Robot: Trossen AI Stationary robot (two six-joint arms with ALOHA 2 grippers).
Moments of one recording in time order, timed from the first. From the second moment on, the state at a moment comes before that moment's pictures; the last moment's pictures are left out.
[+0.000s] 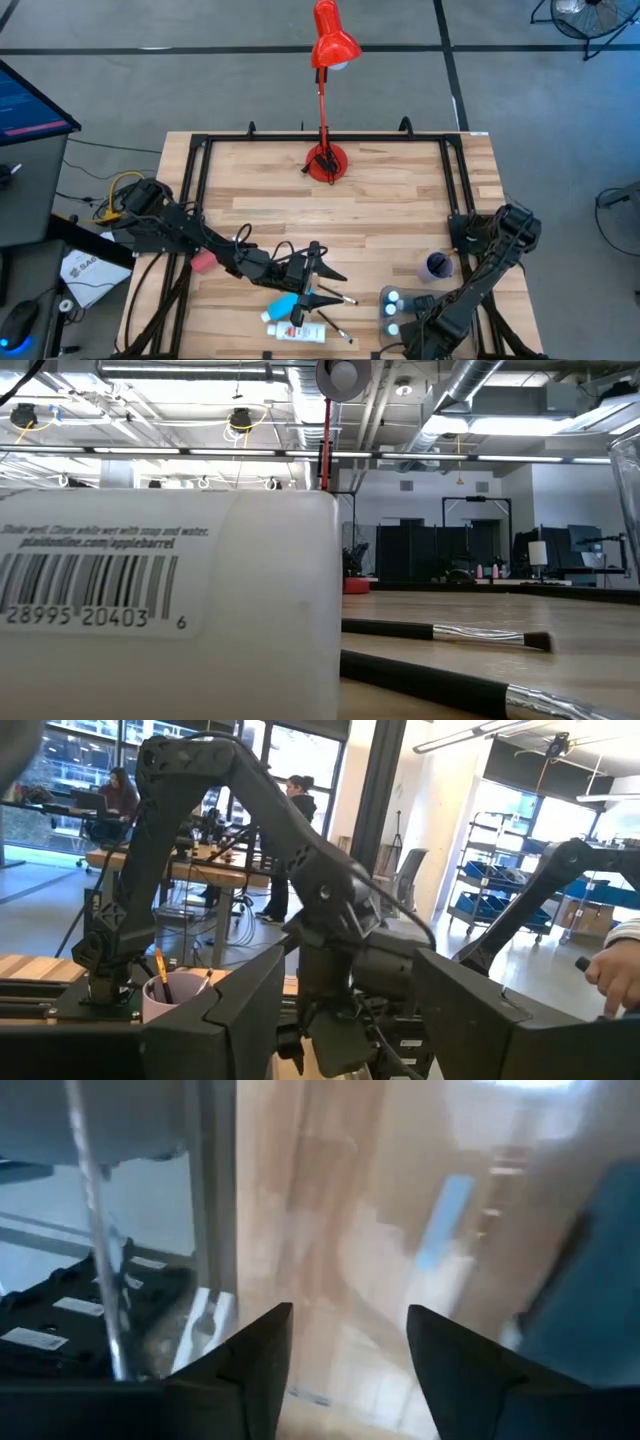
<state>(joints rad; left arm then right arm) -0.50 1.72 1.05 0.85 -0.31 -0.14 0.95 1.88 1.27 -0.90 -0.23 0.81</state>
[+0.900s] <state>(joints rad) -0.51 1.72 1.05 0.85 -0.31 -0.14 0.95 1.88 1.29 -1.19 0.13 0.82</state>
